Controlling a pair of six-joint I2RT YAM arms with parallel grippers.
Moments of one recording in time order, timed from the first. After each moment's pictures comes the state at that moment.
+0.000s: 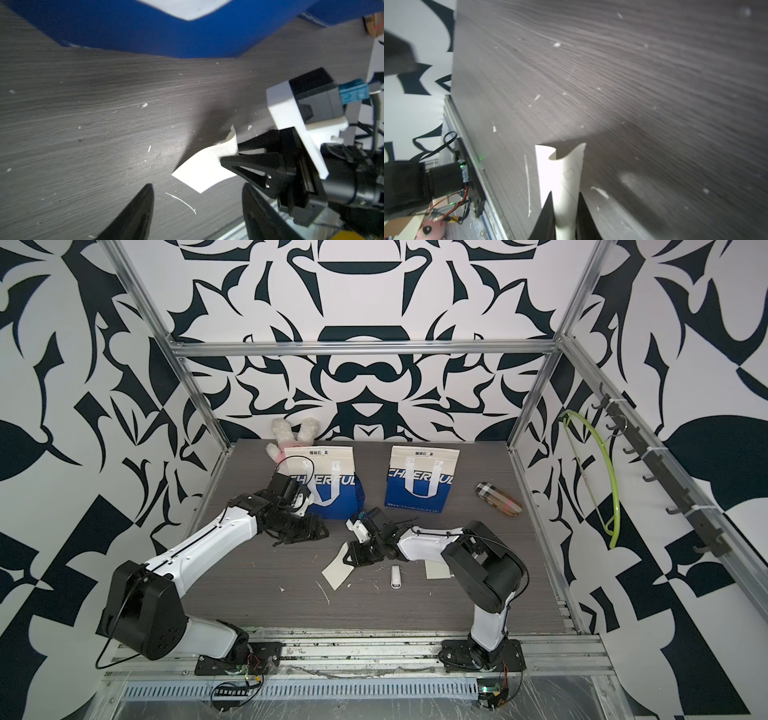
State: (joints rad) left arm -0.44 1.45 1.09 -0.82 0.37 -0.36; right arm 0.77 1.77 0.94 -0.06 -0.52 0.54
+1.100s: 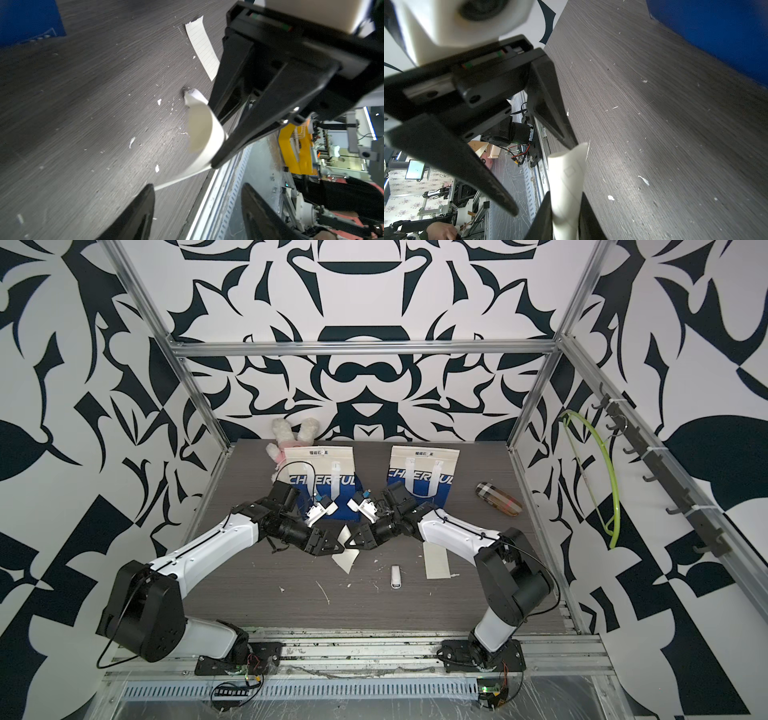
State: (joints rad) left arm -0.43 1.44 0.99 -0.72 0.85 0.02; right arm 0.62 1.64 1.06 -0.28 -0.93 0.24
